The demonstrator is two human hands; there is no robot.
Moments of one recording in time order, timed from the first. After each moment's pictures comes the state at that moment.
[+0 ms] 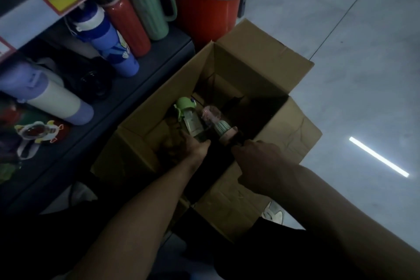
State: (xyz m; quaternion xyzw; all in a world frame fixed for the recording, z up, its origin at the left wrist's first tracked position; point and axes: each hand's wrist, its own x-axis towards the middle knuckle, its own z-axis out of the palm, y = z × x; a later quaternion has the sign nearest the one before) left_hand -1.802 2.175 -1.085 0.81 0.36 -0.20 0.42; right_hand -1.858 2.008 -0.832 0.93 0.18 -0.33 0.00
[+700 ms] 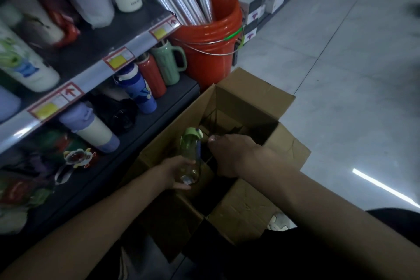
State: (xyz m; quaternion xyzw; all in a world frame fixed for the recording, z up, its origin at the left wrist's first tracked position) left_hand -1.836 2.253 -0.888 0.63 0.38 -0.38 0.56; right_hand -1.855 2.072 -0.749 0.94 0.17 -0.31 -0.01
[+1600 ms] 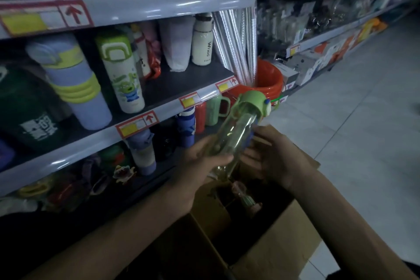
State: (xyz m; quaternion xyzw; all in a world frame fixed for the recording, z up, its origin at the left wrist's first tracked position) left_hand -1.883 2.305 -0.687 0.64 0.10 -0.10 0.76; right_hand -1.812 2.115 -0.691 0.57 -0.13 -0.23 -0.77
